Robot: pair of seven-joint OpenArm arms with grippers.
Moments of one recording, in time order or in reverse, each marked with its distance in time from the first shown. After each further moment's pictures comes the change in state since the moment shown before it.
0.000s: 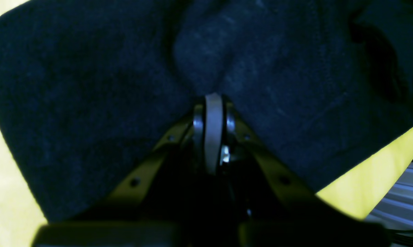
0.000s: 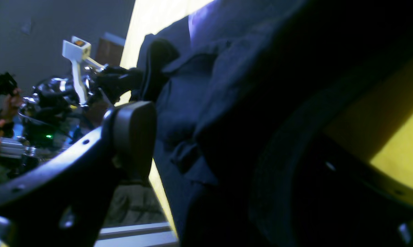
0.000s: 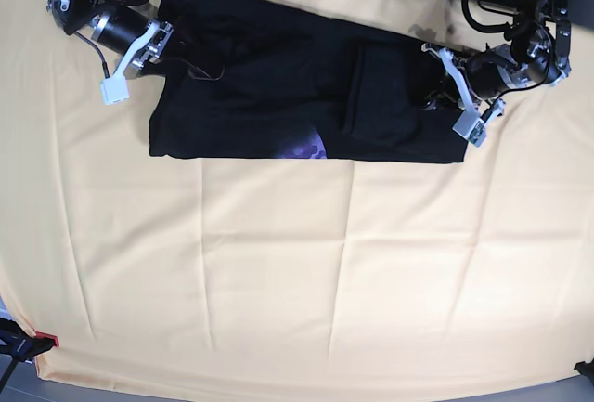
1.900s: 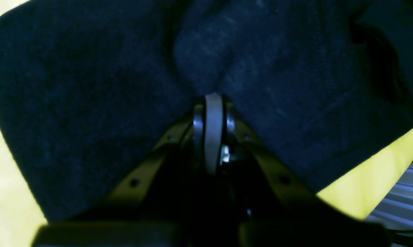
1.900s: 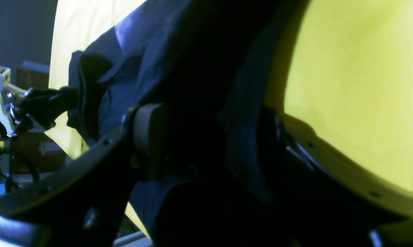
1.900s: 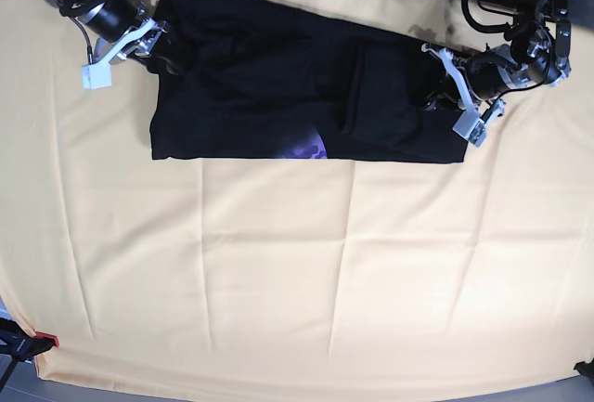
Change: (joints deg) left arm 0.0 0.0 0.0 0.0 0.0 0.0 0.0; right arm -5.9 -5.4 8.1 9.8 -13.6 -7.3 2.8
